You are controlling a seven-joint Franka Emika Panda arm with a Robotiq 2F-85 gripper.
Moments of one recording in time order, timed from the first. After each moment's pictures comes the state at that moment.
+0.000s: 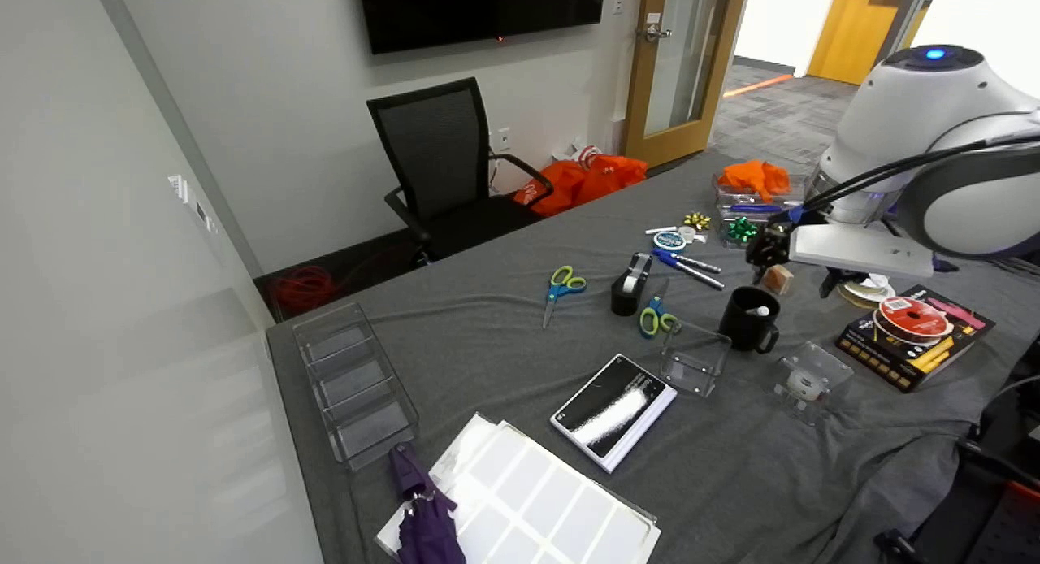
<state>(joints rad) -0.12 -0.09 0.15 -2.56 -0.26 2.59 1.16</state>
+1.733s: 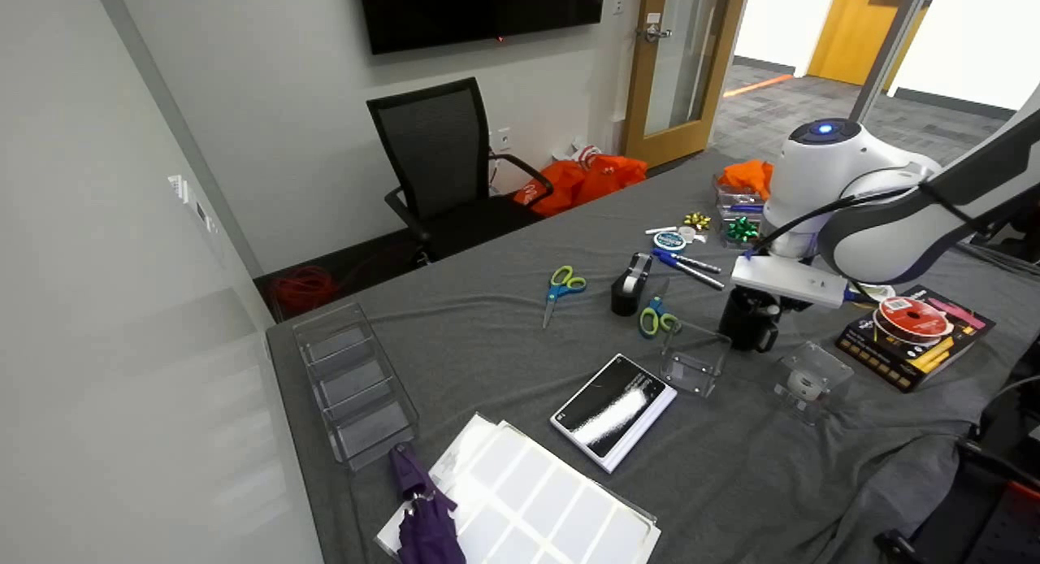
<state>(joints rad) 0.05 0.25 -0.09 -2.38 -0.37 2.62 1.44</state>
